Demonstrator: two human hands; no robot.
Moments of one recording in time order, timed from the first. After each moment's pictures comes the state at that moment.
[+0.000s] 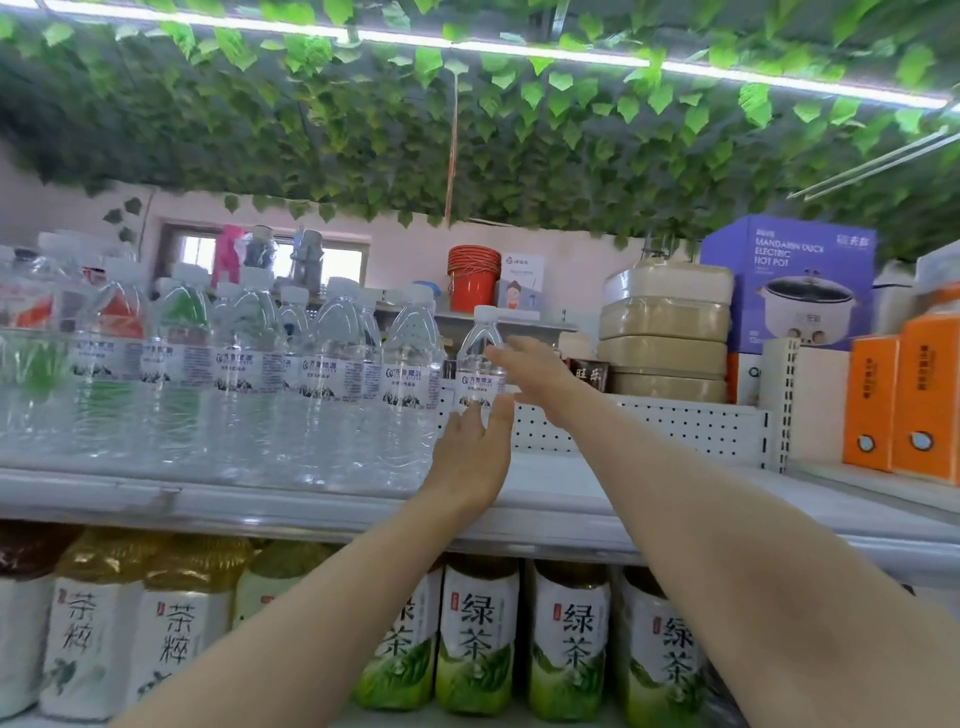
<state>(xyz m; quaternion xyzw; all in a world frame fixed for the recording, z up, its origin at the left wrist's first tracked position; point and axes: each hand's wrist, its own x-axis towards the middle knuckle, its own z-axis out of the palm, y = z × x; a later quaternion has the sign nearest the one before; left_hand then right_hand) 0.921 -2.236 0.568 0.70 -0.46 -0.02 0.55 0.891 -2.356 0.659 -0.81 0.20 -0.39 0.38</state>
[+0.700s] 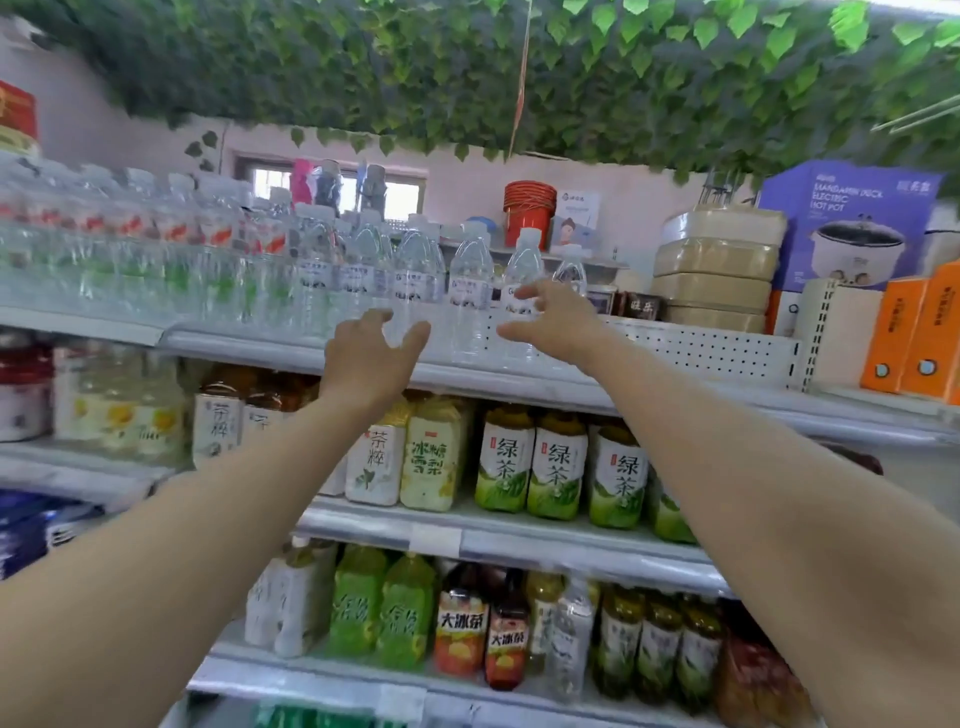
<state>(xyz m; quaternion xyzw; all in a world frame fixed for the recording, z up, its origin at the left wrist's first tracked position) 0.955 -1.963 0.540 0.76 -0.32 0.16 0.54 0.820 -2.135 0.612 -0.90 0.20 -0.34 0.20</state>
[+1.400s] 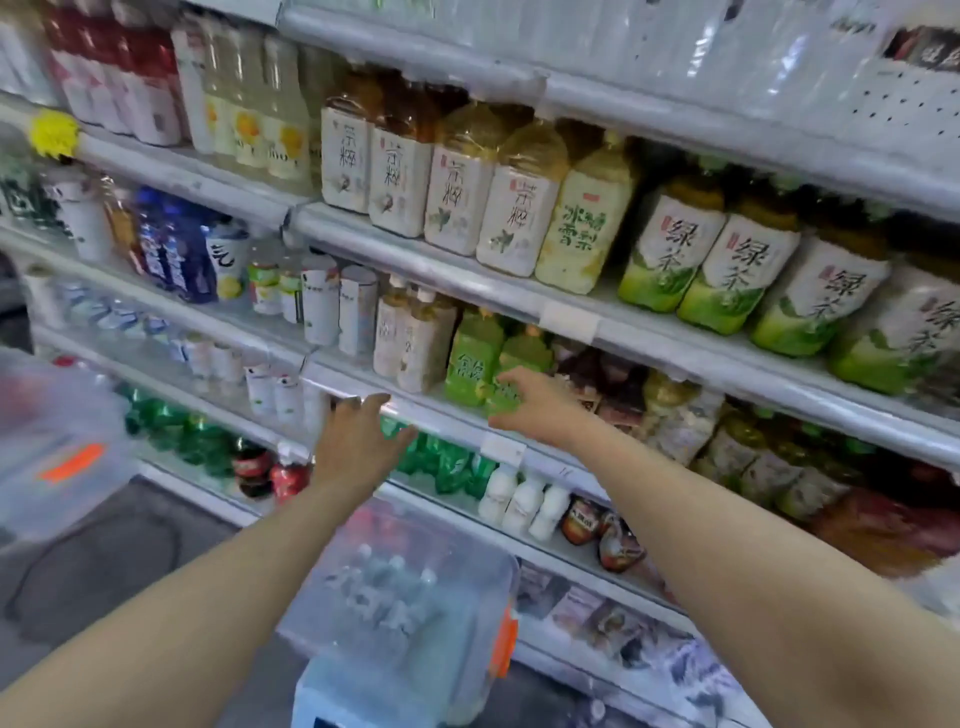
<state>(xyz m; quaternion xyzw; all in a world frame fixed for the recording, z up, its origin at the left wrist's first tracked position) 0.974 -1.847 0.193 0.92 -0.16 -0.03 0.35 0.902 -2.064 0.268 -0.96 0.18 0.03 0.22</state>
